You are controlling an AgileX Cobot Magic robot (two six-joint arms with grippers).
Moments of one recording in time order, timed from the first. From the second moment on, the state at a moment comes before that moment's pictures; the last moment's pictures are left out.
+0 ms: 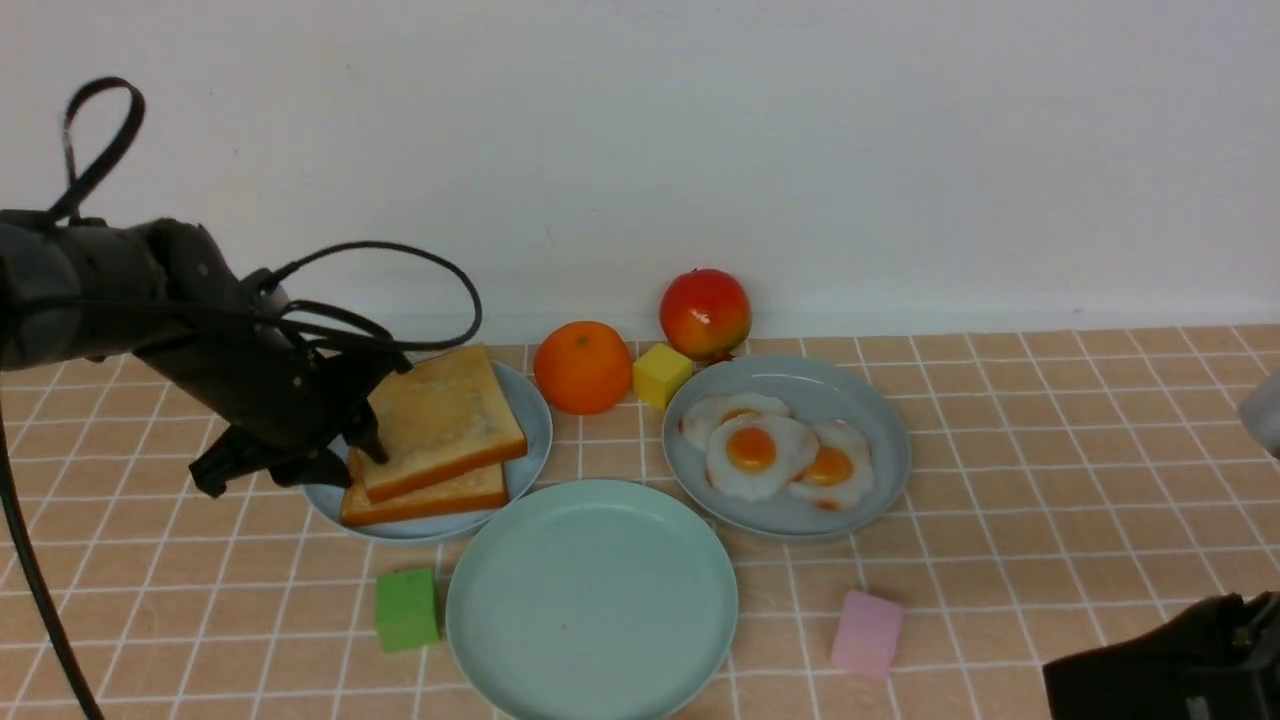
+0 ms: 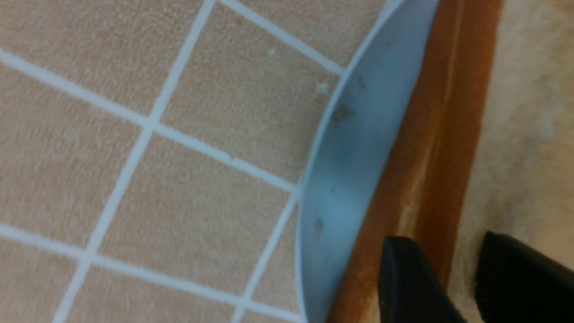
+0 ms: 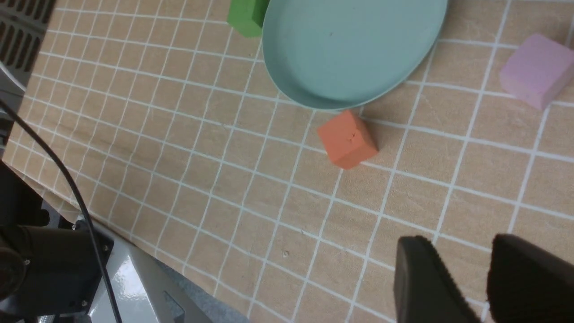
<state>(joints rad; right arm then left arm) 0.31 0.84 -0.72 0.64 0.91 -0.16 -0.07 1.96 -1.30 -0.32 0.54 -0.39</state>
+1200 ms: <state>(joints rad) 0.31 0.84 -0.72 0.60 0.92 -0.16 -0.09 1.60 -0.93 -0.91 0.71 0.23</state>
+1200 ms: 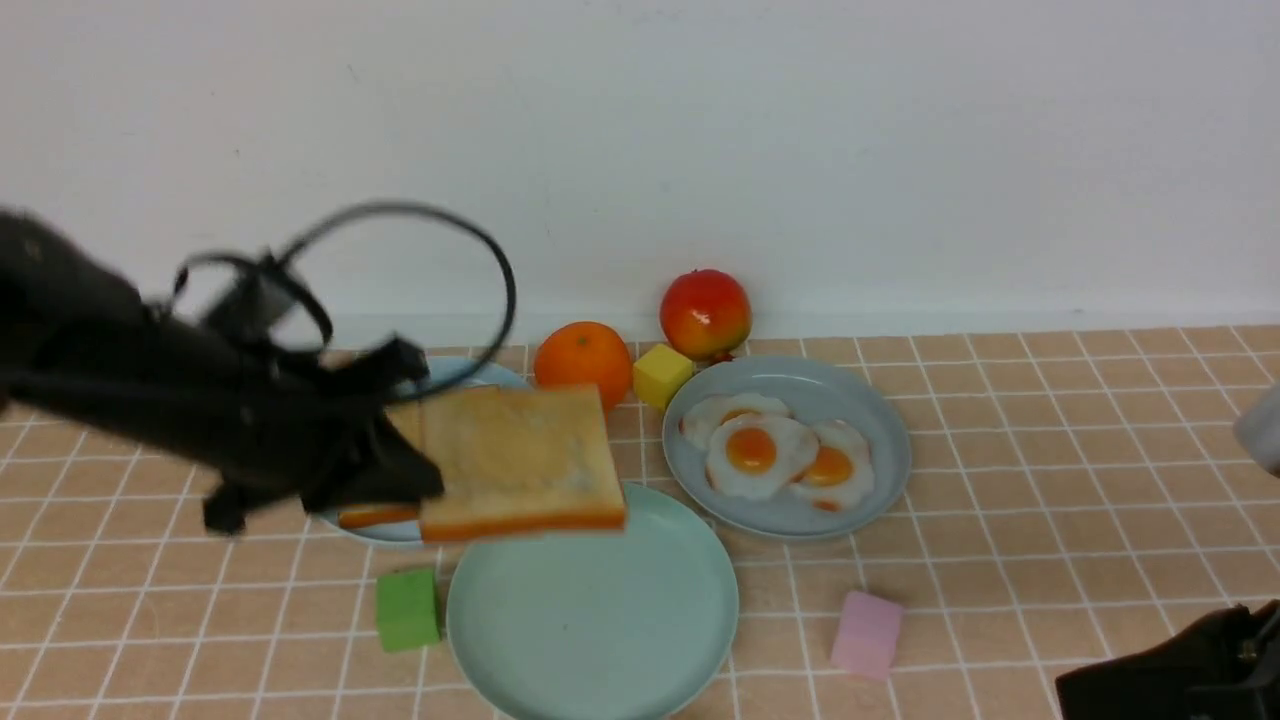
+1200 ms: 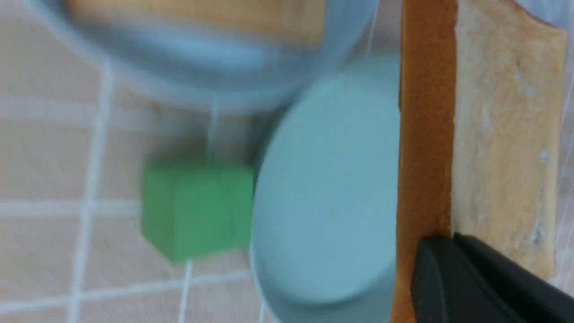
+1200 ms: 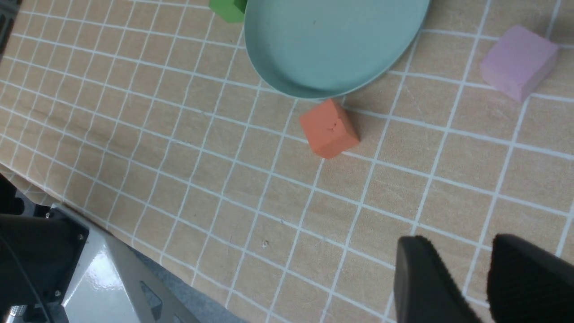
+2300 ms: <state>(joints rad) 0.31 0.84 -0.72 0.55 0.88 -0.16 -0.23 1.66 -0.83 -1.02 0.51 0.31</state>
